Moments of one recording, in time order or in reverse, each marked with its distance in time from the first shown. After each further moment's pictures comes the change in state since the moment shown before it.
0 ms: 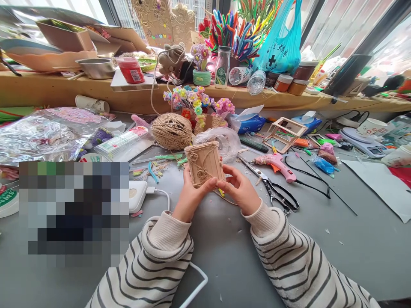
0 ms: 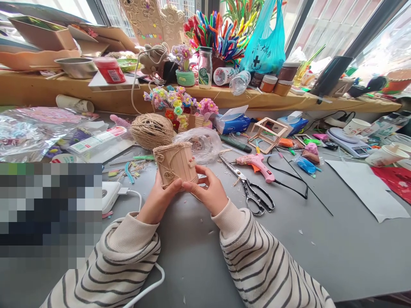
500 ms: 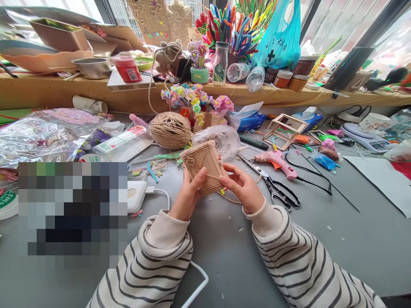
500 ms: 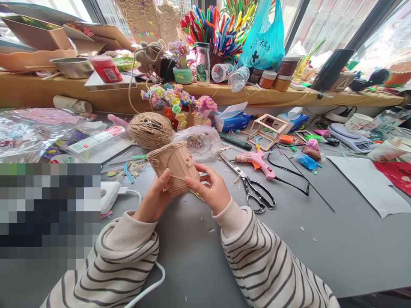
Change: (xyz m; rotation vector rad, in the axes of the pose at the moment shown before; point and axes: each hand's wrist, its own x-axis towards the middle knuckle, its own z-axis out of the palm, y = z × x) left_hand 0.003 0.005 0.000 -0.113 -0.111 -0.059; right_hand -0.004 -0.003 -0.003 0.036 0.023 0.010
